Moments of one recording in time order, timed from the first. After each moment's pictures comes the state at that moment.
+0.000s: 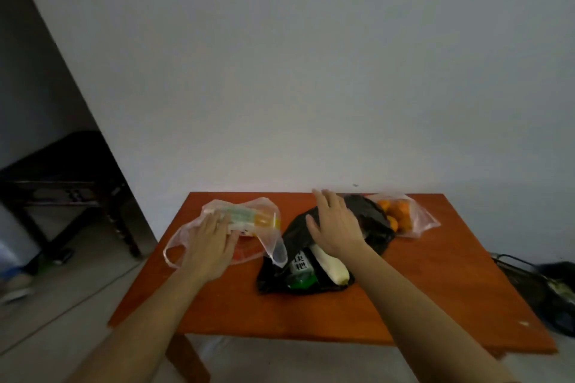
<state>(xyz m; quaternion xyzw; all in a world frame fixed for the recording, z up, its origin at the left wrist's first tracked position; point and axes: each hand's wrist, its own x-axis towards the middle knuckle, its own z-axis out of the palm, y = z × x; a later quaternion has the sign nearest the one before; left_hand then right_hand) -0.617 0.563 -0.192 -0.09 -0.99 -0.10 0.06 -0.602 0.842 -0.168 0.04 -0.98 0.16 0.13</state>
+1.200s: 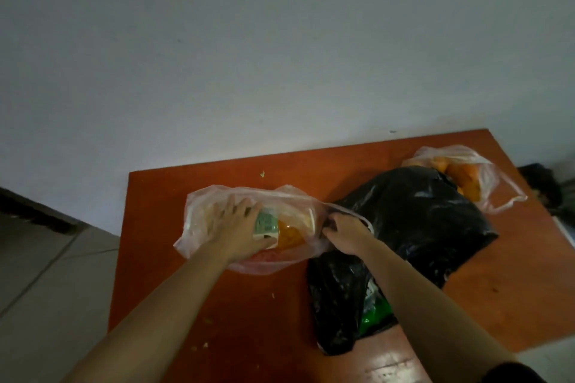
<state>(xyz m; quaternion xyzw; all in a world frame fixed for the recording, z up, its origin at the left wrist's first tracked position) -0.986 0.527 -0.353 -0.29 -0.93 -0.02 -0.22 -0.898 0.784 -0.367 -0.21 -0.91 0.21 -0.29</state>
